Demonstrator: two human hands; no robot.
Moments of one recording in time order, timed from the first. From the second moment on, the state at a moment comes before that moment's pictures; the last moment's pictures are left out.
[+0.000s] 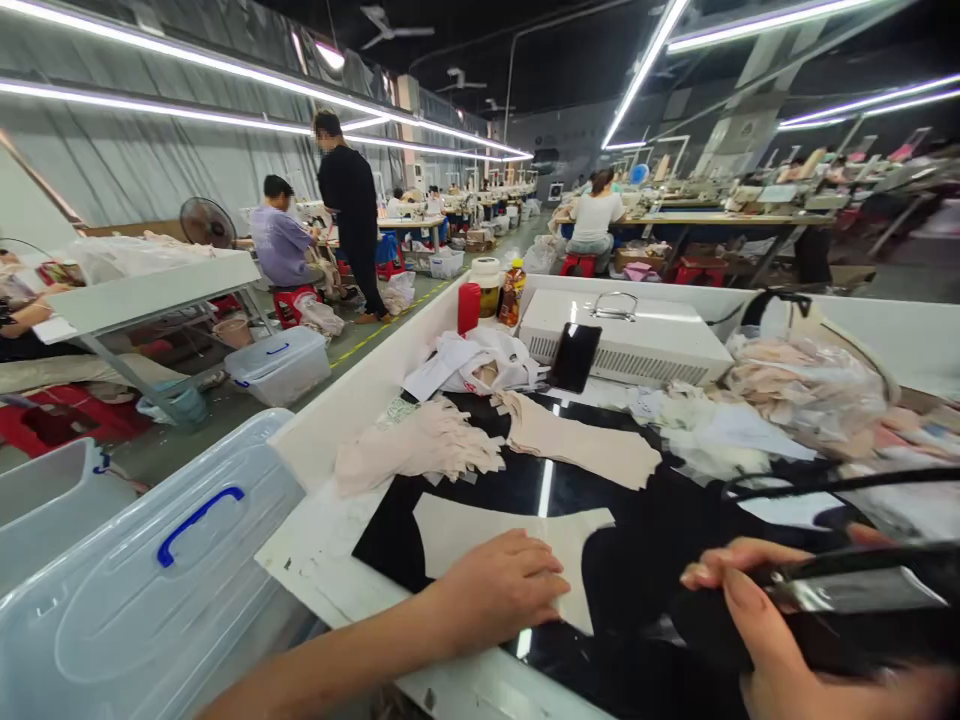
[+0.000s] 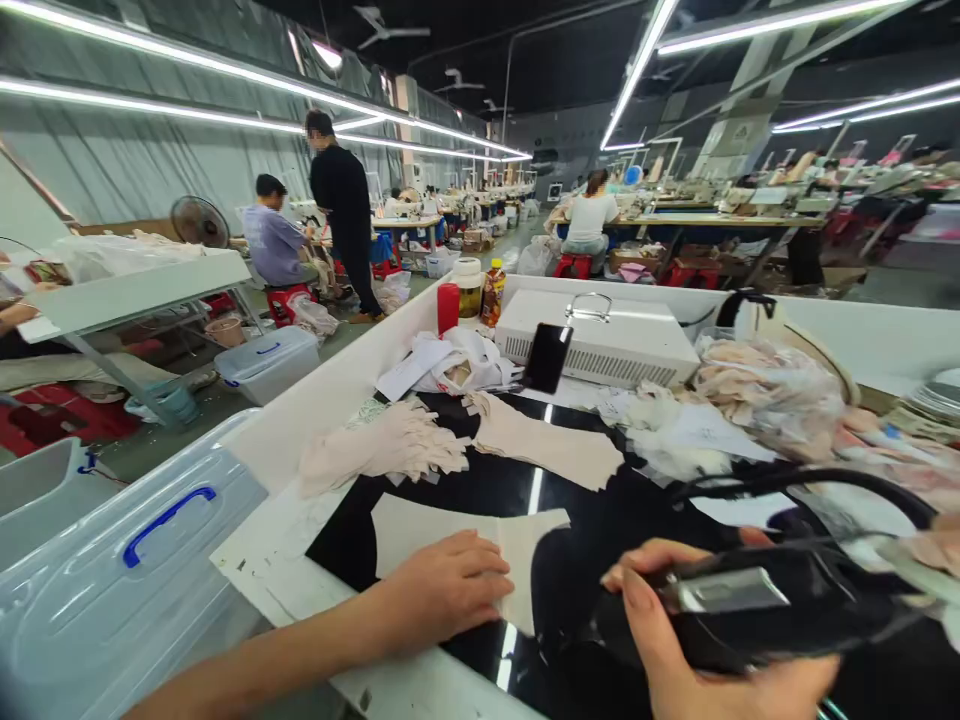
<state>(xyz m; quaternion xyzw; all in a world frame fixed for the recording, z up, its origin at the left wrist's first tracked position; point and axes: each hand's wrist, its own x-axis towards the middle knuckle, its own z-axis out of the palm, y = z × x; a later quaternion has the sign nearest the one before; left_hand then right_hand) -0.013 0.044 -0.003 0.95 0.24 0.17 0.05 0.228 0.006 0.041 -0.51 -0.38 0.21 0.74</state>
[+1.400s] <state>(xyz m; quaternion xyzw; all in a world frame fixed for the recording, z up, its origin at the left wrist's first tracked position) 0.009 0.038 -0.009 0.96 0.21 0.19 0.07 0.181 -0.001 0.055 -0.35 -0.46 0.28 0.77</state>
